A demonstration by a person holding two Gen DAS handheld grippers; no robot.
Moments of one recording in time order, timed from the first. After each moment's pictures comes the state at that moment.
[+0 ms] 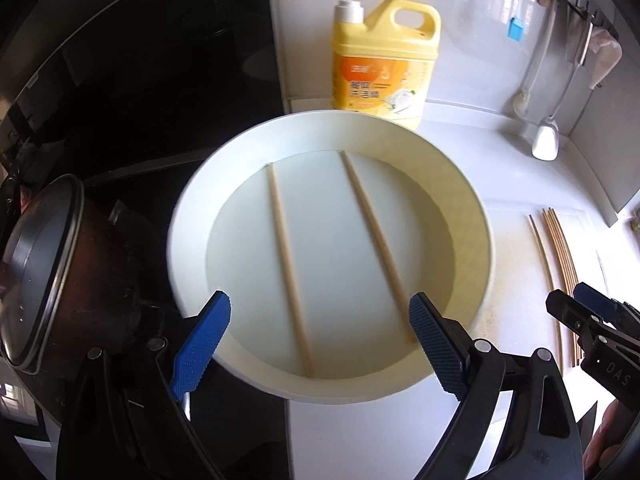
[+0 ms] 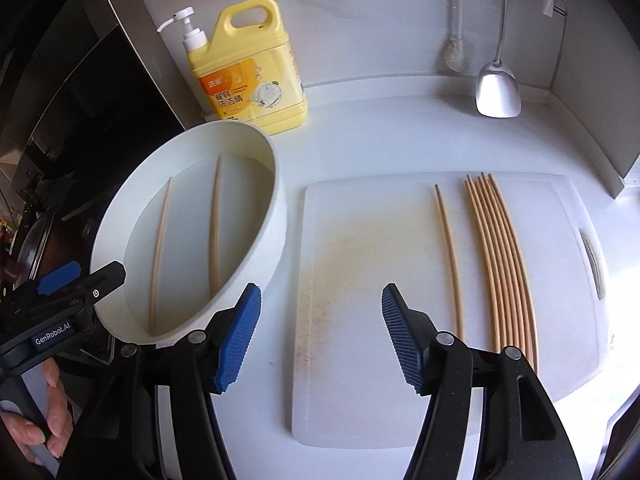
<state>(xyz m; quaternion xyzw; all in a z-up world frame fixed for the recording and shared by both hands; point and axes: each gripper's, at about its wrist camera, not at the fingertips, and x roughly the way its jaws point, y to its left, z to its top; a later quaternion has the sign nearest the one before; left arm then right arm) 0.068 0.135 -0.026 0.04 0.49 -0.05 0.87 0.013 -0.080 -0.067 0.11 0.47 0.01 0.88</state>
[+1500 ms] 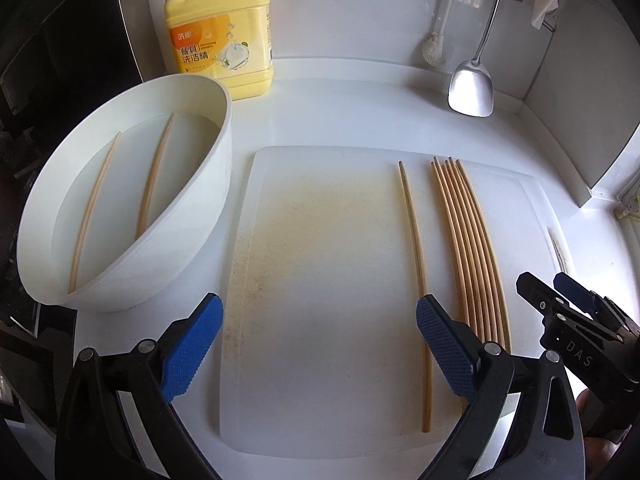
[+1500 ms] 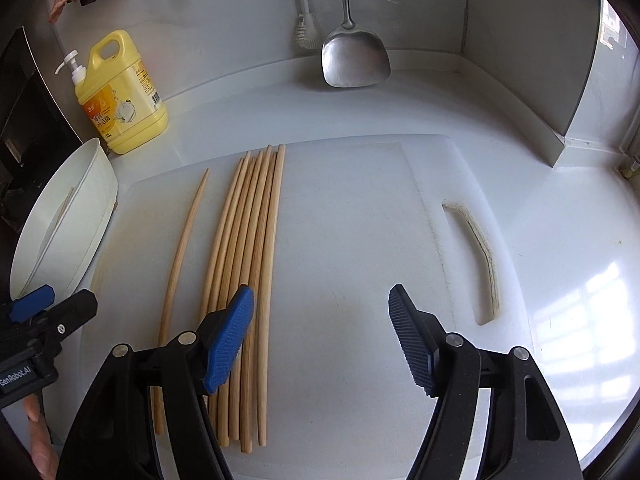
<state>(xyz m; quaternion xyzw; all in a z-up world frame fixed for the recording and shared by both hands) 0.020 -0.068 -0.090 0.02 0.49 -0.06 0.87 -0.016 -0.281 -0.133 0.09 0.45 -0.03 0.89</state>
